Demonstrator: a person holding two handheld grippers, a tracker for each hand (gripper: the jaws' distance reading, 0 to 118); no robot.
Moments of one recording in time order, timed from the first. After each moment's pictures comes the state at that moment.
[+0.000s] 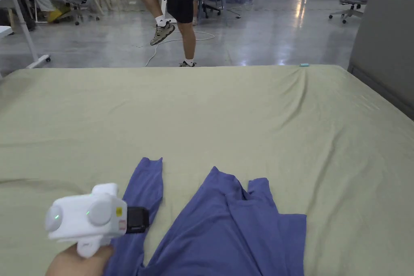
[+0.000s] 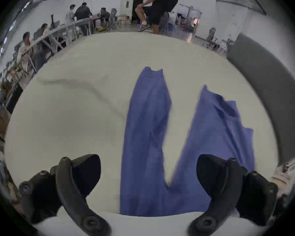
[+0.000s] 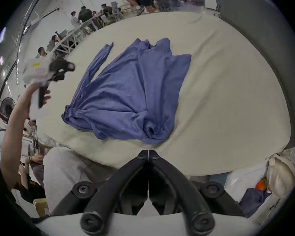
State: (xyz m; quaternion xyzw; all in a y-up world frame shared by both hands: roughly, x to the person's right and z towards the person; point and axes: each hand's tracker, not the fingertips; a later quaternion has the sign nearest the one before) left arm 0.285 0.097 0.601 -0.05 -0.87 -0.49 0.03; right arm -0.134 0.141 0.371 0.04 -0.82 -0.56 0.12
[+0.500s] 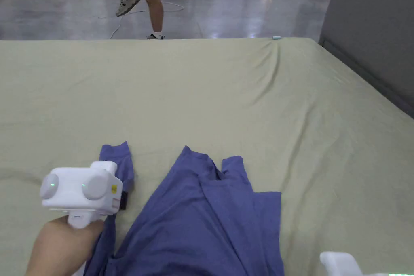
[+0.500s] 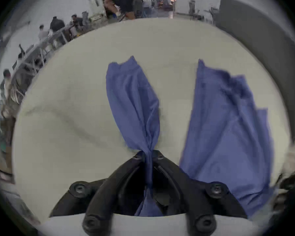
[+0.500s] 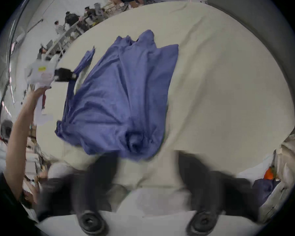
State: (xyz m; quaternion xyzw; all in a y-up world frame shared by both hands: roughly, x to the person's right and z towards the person) left arm 0.260 0.097 0.633 -0.04 -0.86 -0.51 -0.06; right arm -0.153 0.113 0.427 0.12 -0.80 -0.59 0.07
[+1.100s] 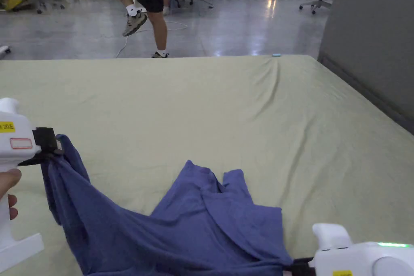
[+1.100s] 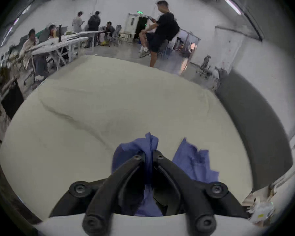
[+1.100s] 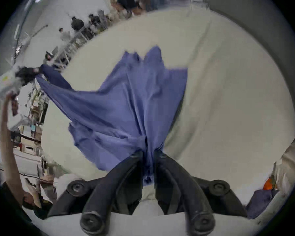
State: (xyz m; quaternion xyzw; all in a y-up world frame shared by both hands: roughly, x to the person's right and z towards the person) left arm 0.350 0.290 0.574 -0.20 -0.92 -0.35 -0.01; right arm -0.152 0.185 0.431 0.10 -0.85 -0.51 0.10
